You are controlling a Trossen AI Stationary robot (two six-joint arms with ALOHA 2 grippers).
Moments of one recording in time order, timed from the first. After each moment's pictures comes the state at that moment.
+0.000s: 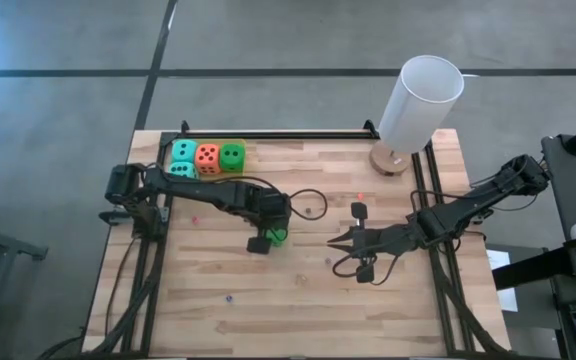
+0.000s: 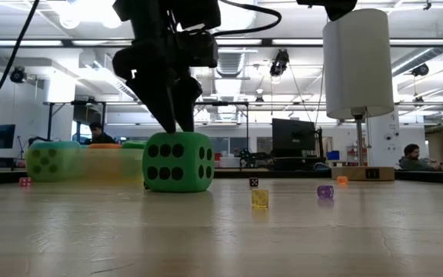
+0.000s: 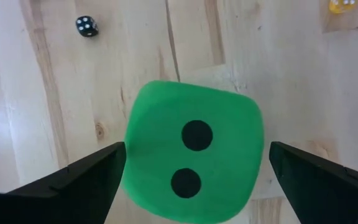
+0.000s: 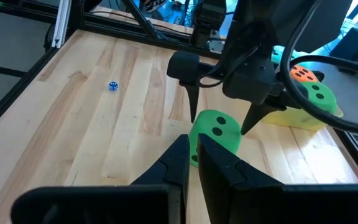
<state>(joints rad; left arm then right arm) -0.01 1.77 1.28 -0.77 -0.01 0.16 0.45 1.21 0.84 -0.09 0.45 0.03</state>
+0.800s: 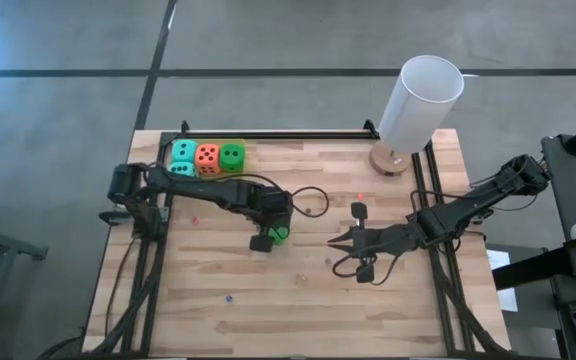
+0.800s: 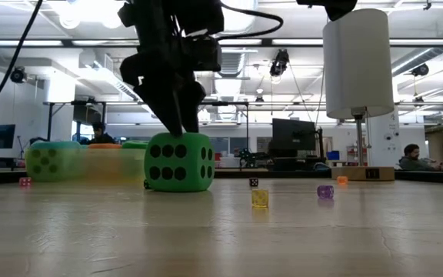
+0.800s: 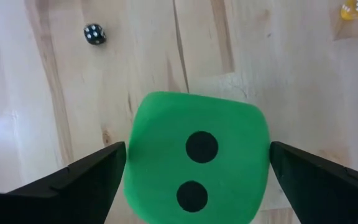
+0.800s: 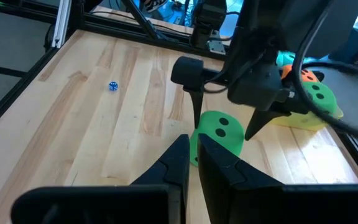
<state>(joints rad) 0.01 1.79 1.28 -0.74 -0.01 0.18 0.45 1.21 0.84 -0.09 0.45 0.03</state>
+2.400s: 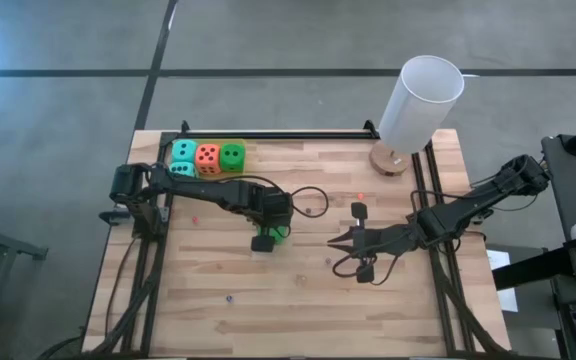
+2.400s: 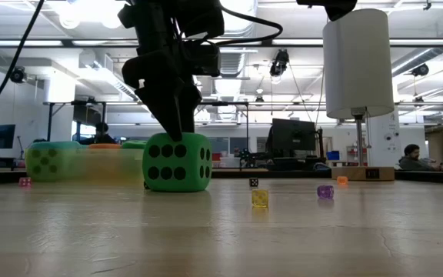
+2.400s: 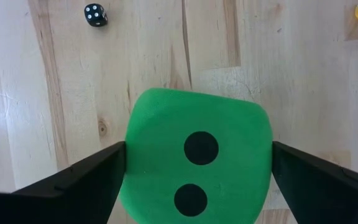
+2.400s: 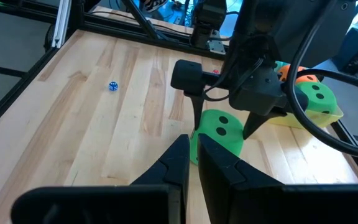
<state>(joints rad) 0.00 1.81 1.28 -0.76 -0.01 0.10 0.45 1.21 0.84 -0.09 0.45 0.03</state>
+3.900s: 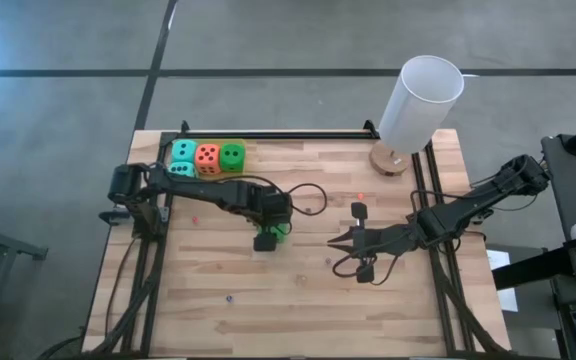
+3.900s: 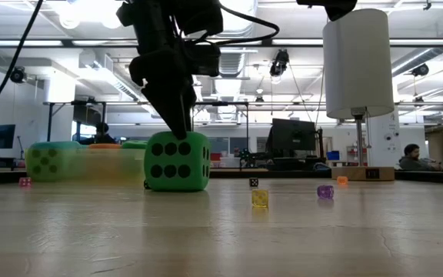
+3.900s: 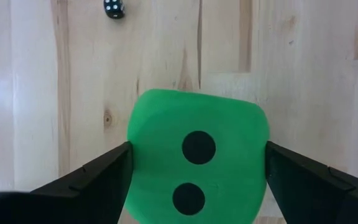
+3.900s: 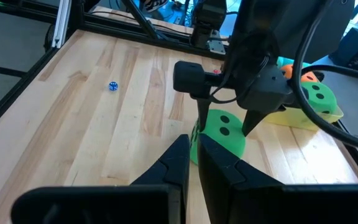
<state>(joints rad) 0.00 1.79 1.28 -0.75 -0.04 0.00 0.45 1.21 0.84 -0.09 0.45 0.03</state>
